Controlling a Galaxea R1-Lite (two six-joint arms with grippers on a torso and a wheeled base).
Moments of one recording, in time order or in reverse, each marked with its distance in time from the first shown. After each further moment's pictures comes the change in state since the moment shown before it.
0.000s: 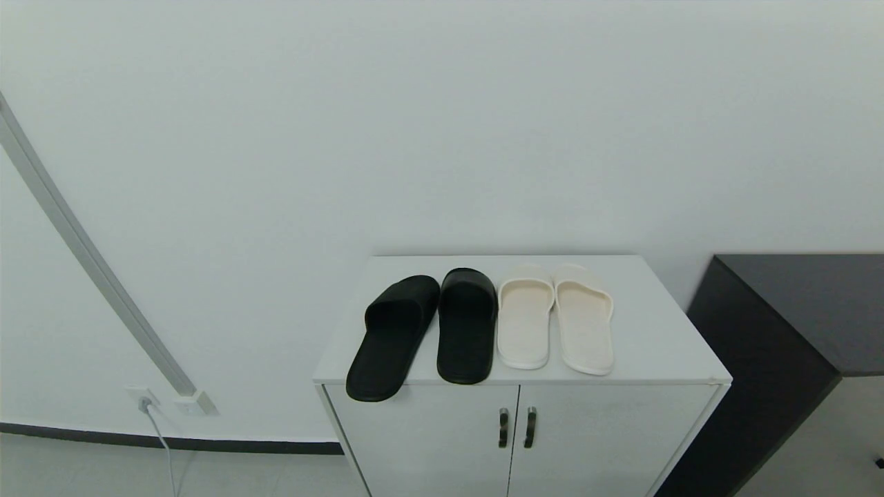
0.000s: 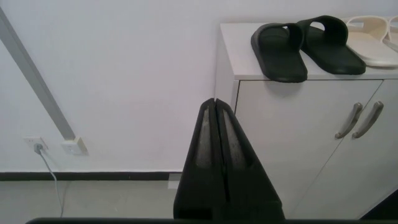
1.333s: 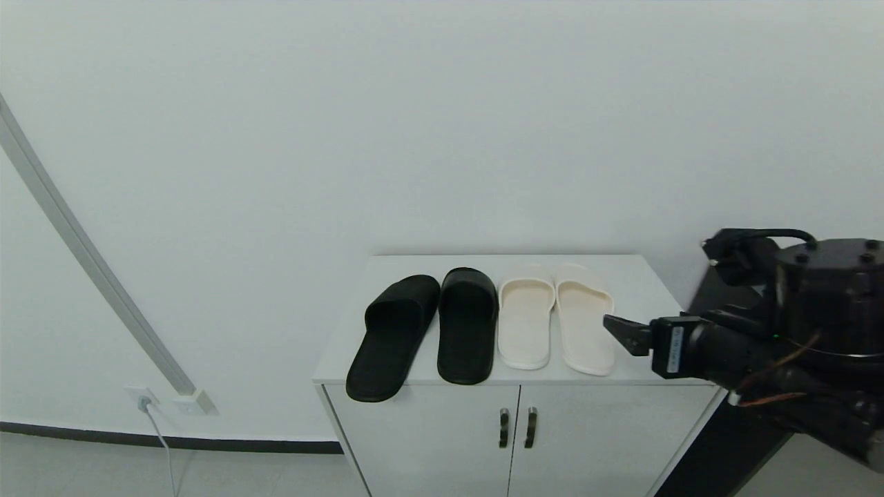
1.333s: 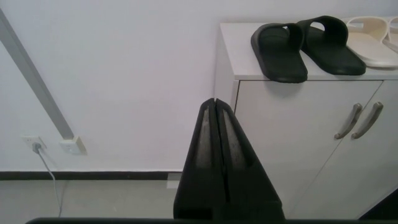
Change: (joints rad) left arm 0.000 0.000 0.000 0.000 -0.002 -0.006; right arm 0.698 1.424 -0.579 -0.421 -0.456 0.255
